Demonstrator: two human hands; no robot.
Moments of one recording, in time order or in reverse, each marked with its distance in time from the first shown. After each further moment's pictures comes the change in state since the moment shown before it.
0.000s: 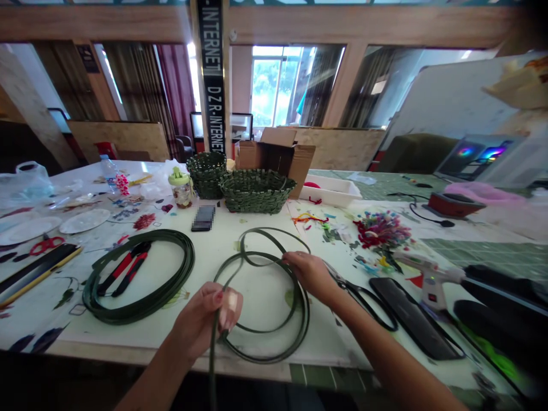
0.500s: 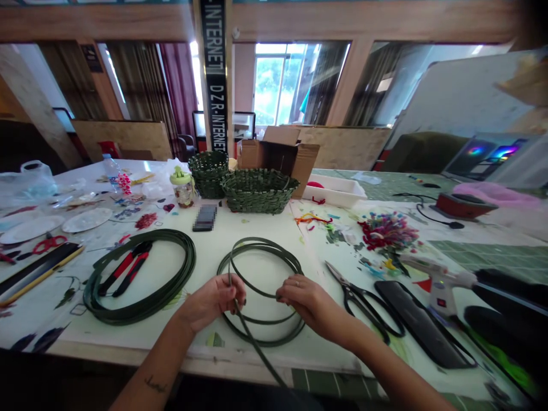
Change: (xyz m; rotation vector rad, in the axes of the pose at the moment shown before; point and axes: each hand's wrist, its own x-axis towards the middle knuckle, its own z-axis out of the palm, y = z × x) left_hand 0.024 -0.009 -0.053 0.123 0.062 -0.274; right_hand -0.020 -0.042 -0.017 0.278 -0.198 -0.236
